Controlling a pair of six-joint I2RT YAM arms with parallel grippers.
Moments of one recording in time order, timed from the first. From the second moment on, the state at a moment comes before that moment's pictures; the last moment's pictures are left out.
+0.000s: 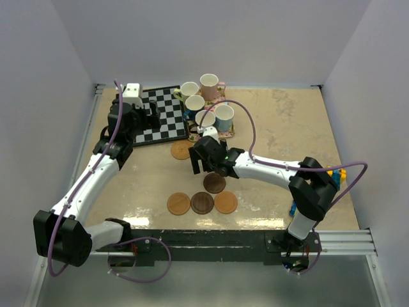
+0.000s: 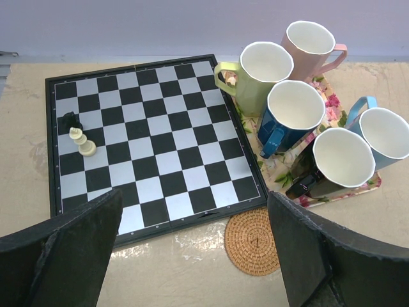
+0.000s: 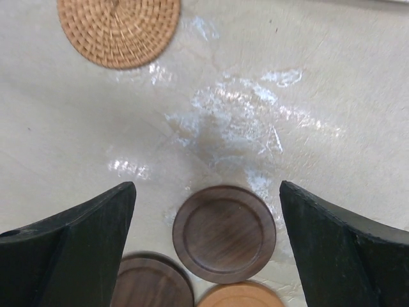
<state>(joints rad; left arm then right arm) -0.25 1.19 0.98 -0.07 -0.13 -0.14 0.93 1.71 1.15 -0.33 0.40 0.52</state>
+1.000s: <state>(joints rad) -0.25 1.19 0.98 -0.07 -0.13 -0.14 0.78 1.70 0.98 -0.25 0.37 0.51</state>
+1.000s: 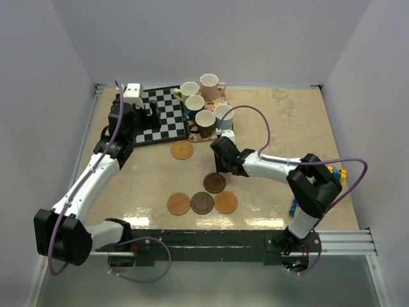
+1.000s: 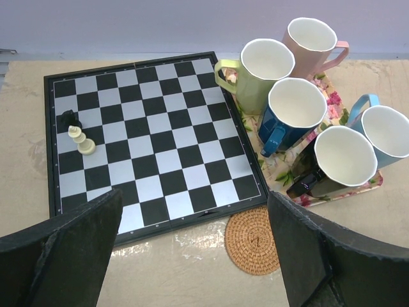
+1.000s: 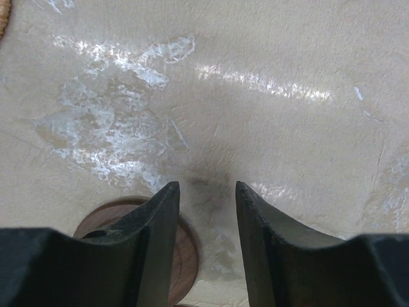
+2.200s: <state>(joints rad) -0.25 1.19 0.98 -0.07 -0.13 -0.14 0.83 1.72 0.97 -0.24 0.36 0.53</state>
